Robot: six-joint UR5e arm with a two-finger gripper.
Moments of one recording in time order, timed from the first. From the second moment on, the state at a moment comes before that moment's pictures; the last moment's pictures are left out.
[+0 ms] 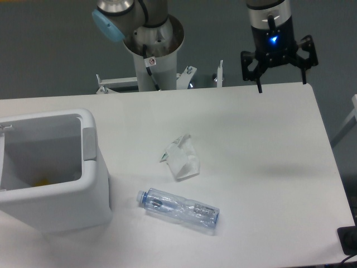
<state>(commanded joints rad) 2.74 -1.56 -1.68 -1.02 1.62 0.83</state>
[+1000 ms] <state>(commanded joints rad) 2.56 -1.69 -1.97 -1.01 1.37 0.65</state>
